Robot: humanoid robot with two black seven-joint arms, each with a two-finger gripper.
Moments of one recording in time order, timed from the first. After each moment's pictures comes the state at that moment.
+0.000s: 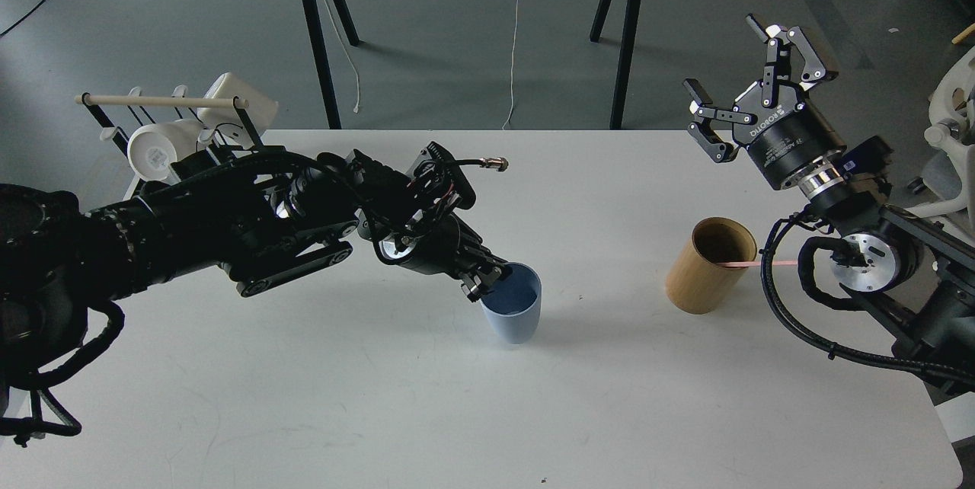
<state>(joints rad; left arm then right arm) -1.19 0.14 0.14 -0.86 1.82 -0.31 -0.49 0.65 -0.53 0.62 1.06 -0.09 0.32 0.49</state>
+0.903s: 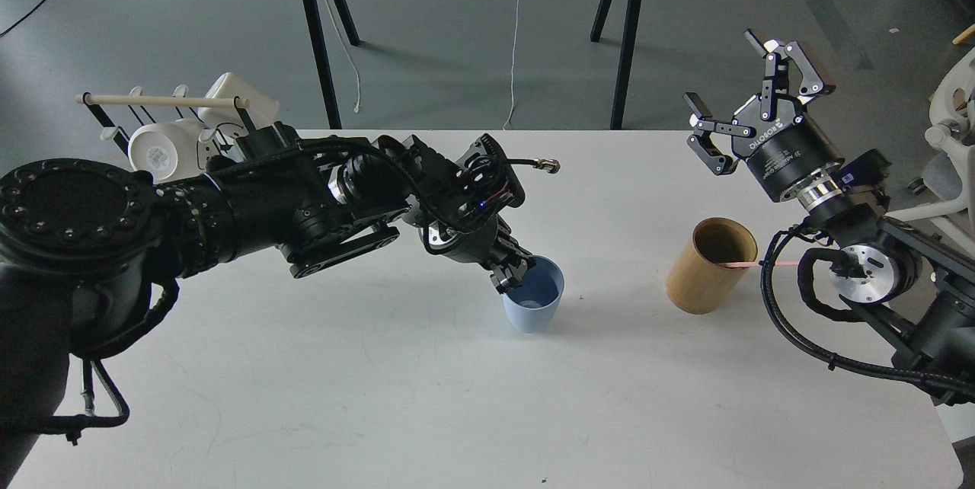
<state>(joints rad) -1.28 -0.02 0.24 -0.73 1.81 -0.34 -0.49 0.62 -0.53 0.62 1.06 -0.09 0.32 0.49</state>
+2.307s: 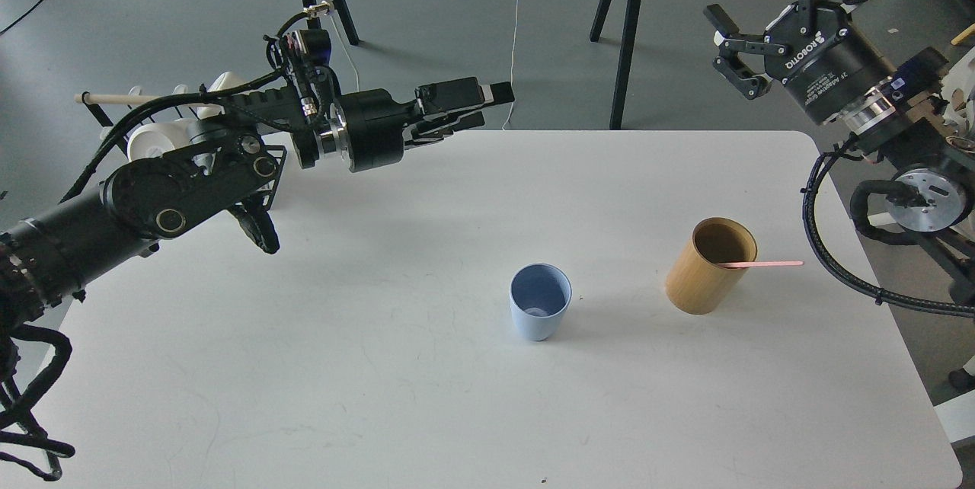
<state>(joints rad) -0.98 0.39 -0.44 -0.99 0.96 -0.41 -0.49 0.88 -0.68 0.50 1.06 -0.26 0.40 0.49</state>
